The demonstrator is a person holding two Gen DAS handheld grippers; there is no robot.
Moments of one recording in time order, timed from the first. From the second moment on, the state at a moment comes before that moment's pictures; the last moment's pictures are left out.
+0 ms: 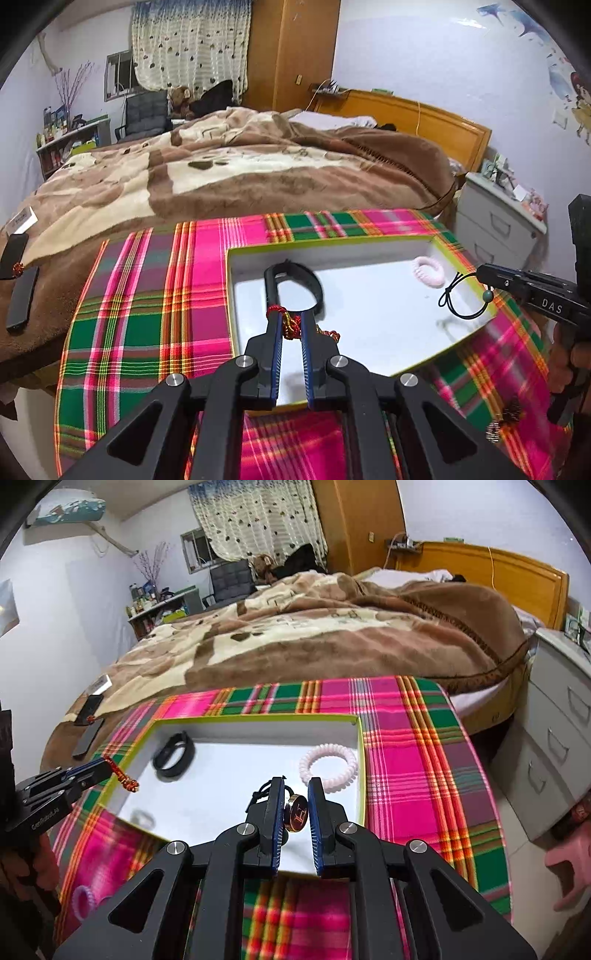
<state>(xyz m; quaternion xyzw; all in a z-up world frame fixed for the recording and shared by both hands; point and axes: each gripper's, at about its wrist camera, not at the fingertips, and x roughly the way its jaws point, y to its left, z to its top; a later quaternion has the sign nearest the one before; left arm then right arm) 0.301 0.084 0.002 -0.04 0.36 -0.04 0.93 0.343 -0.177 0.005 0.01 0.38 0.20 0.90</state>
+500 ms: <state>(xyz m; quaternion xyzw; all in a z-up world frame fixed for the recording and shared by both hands) 0.327 0.088 -0.021 -0.03 0.39 -0.02 0.92 0.369 -0.171 -0.028 -0.02 0.42 0.17 0.89</state>
